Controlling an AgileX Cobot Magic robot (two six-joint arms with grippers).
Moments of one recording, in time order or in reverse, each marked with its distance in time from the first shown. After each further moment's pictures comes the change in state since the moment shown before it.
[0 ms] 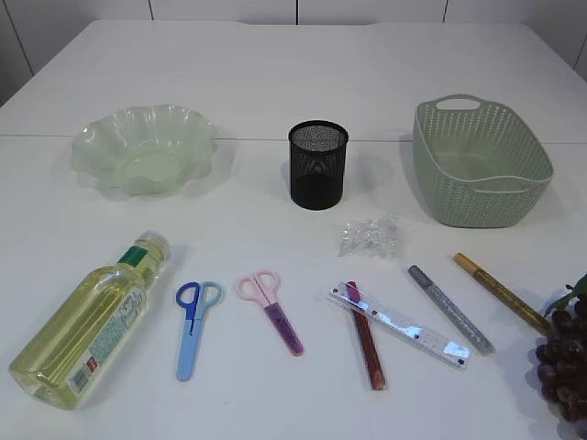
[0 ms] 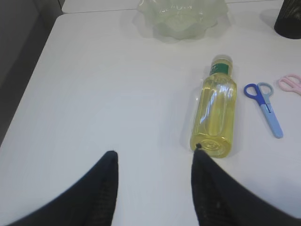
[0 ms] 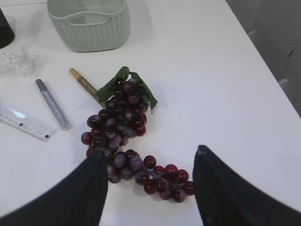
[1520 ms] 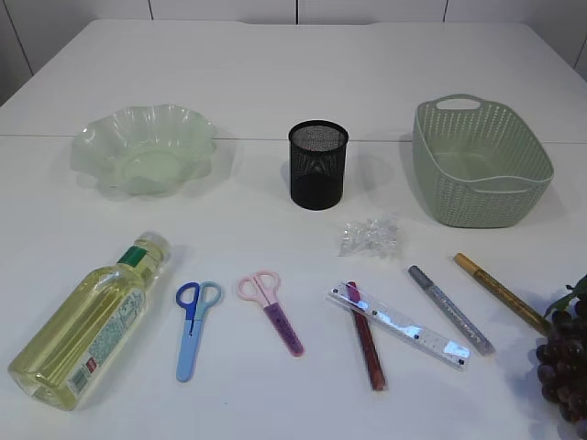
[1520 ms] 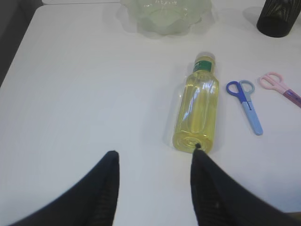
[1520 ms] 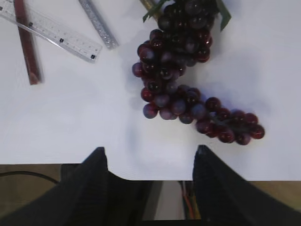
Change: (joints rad) left arm 0.000 0.028 0.000 -0.060 0.001 0.000; right arm 0.000 0.861 -0.280 0.223 0.102 -0.068
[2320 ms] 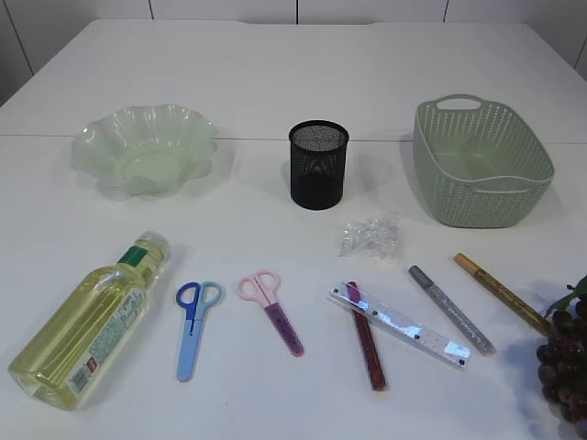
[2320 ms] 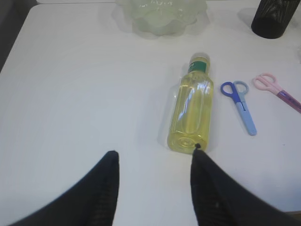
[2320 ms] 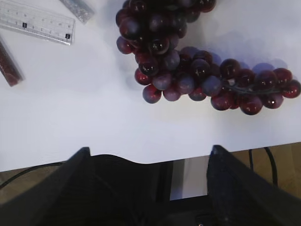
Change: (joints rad) left arm 0.000 0.000 0.000 -0.017 0.000 0.000; right arm 0.000 0.297 -0.006 0.033 -0.017 0.182
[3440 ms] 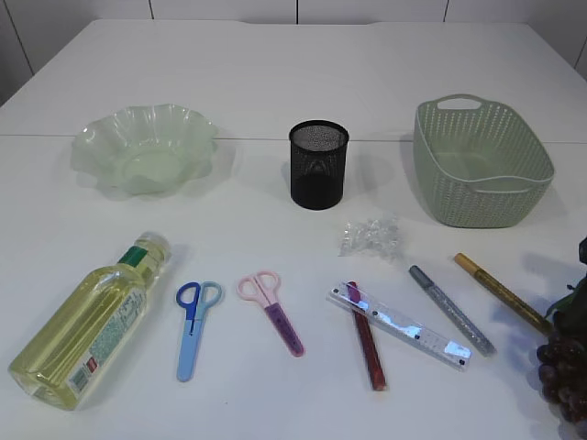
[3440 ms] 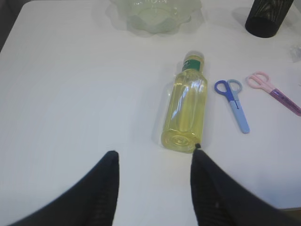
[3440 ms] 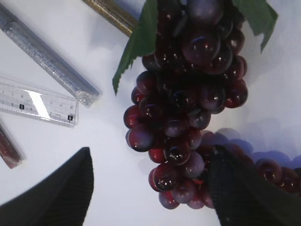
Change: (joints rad) left arm 0.000 0.000 0.000 -0.022 0.006 0.000; right arm 0.000 0.313 -0.002 0.086 -0.337 -0.053
